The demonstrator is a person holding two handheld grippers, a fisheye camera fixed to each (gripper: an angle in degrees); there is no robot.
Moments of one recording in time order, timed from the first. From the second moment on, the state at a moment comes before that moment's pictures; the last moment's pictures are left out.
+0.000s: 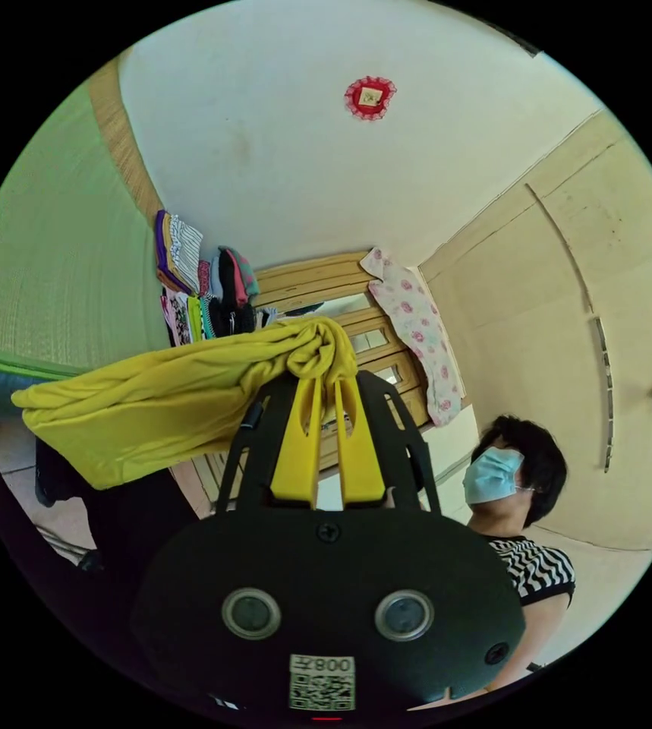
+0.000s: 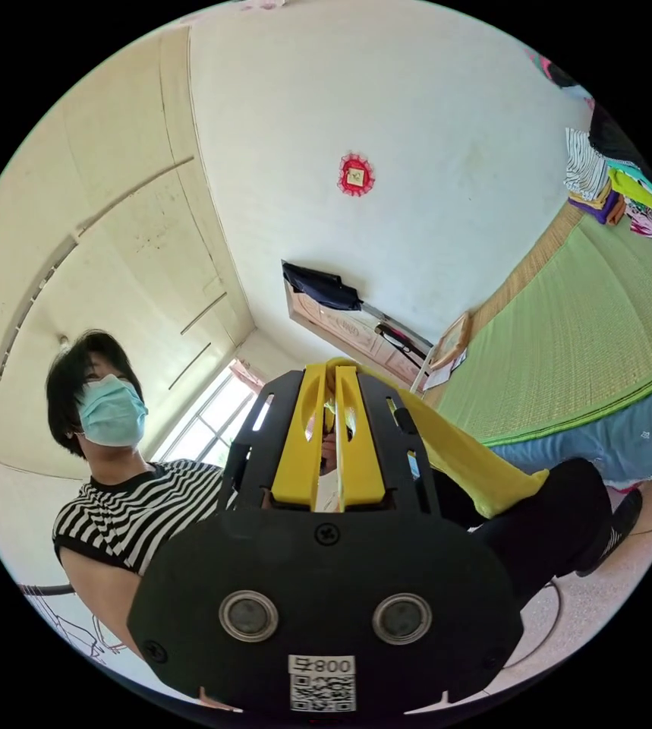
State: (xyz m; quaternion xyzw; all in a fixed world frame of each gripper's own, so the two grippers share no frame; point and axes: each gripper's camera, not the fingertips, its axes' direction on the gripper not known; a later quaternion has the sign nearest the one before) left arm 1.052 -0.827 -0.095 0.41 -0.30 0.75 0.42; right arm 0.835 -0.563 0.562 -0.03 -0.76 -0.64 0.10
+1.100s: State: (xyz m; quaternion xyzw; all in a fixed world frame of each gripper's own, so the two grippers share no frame) left arm 1.966 -0.946 0.239 0.43 -0.39 0.73 0.36; right arm 0.459 -0.727 -0.253 0.15 -0.69 -0.65 0.30
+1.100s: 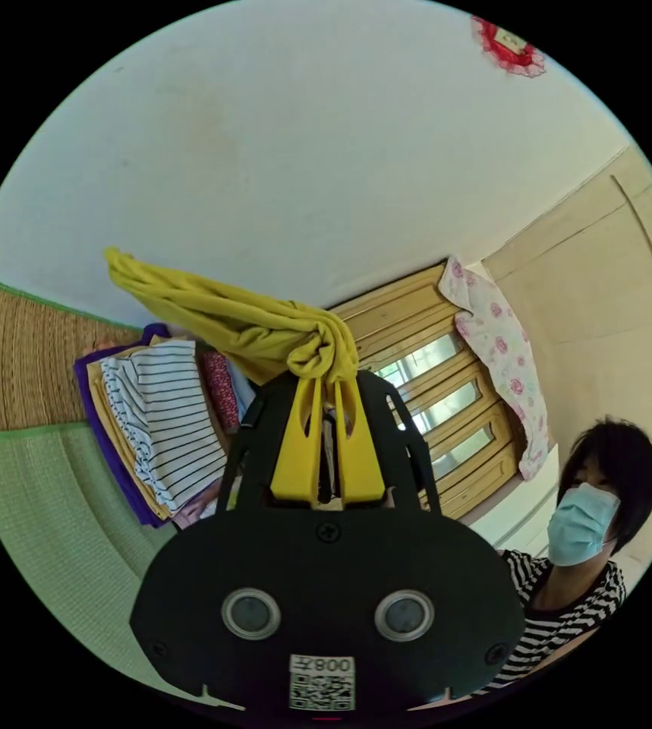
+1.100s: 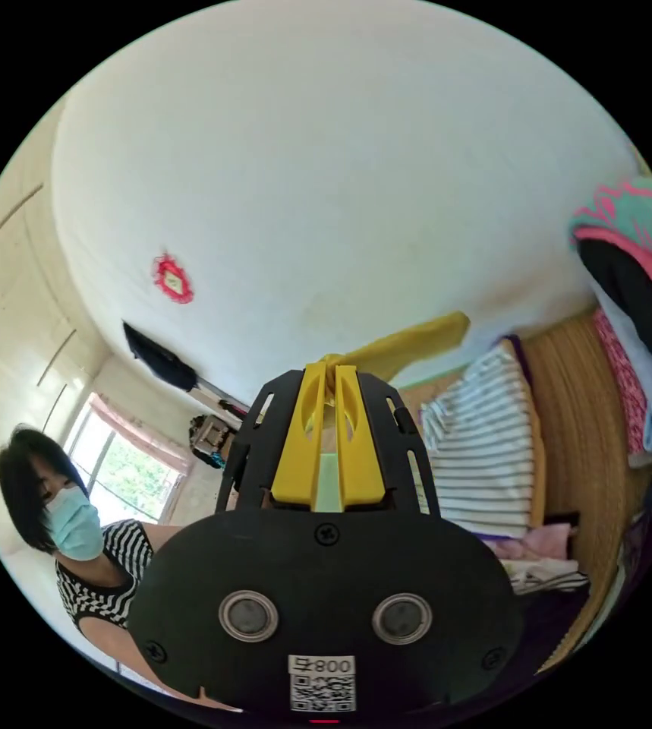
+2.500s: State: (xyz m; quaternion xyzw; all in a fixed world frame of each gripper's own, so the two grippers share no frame) left arm 2.191 -1.164 0.307 0.52 -0.55 0.47 0.45; right arm 0.267 -0.542 -0.296 0.21 -0.25 -0.71 0.63
